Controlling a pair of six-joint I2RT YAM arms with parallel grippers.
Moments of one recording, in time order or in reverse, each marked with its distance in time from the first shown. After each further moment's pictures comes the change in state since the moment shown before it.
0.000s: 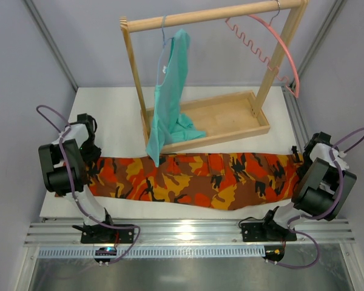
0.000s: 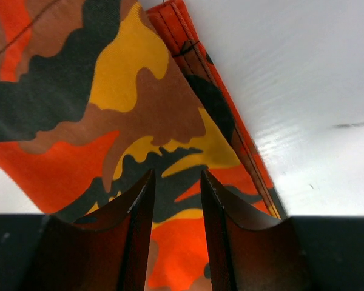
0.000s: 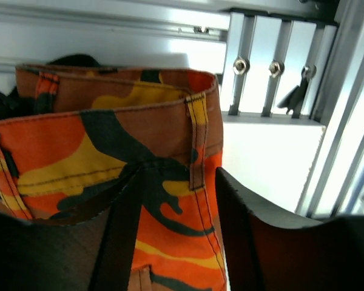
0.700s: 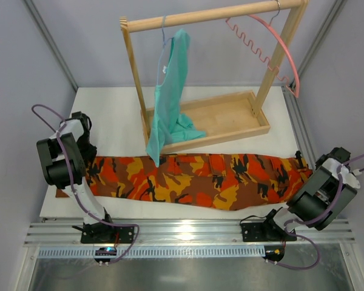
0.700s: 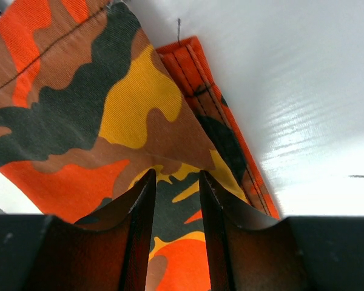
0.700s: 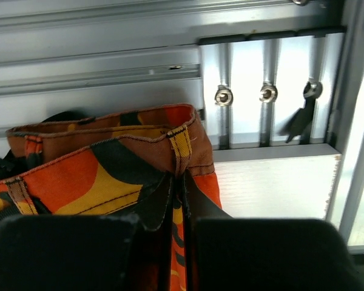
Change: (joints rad) left arm 0.061 0.146 0.121 -0.080 0.014 0.007; right arm -0.234 -0.077 -0.134 0.223 -0.155 -0.034
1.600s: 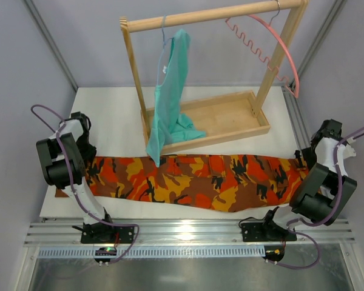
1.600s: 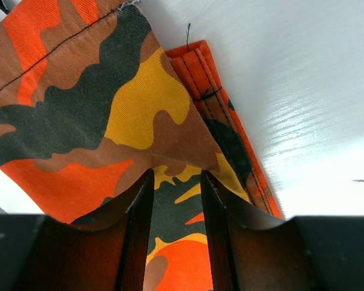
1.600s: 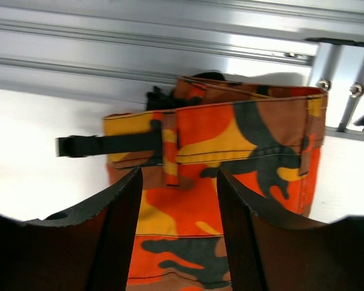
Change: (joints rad) left arm 0.011 0.000 0.000 0.002 -0.001 0.000; right arm 0.212 0.016 0.240 -0.158 -0.014 0.039
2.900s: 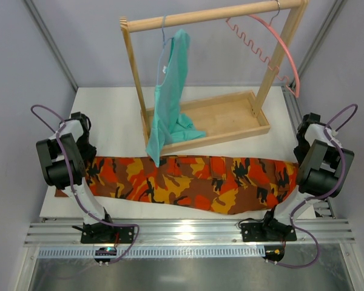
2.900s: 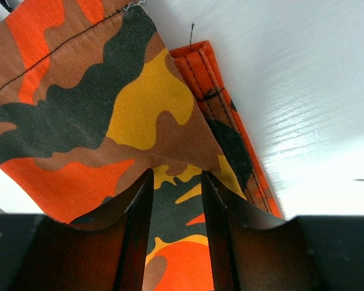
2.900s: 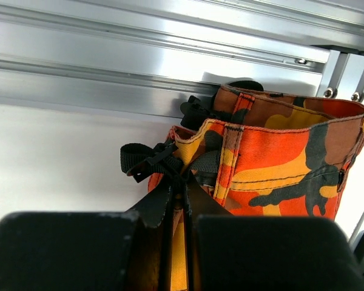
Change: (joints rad) left arm 0.000 -0.007 -0.009 0.008 -0.004 0.000; right arm 0.163 0.288 0.153 -0.064 0.209 0.062
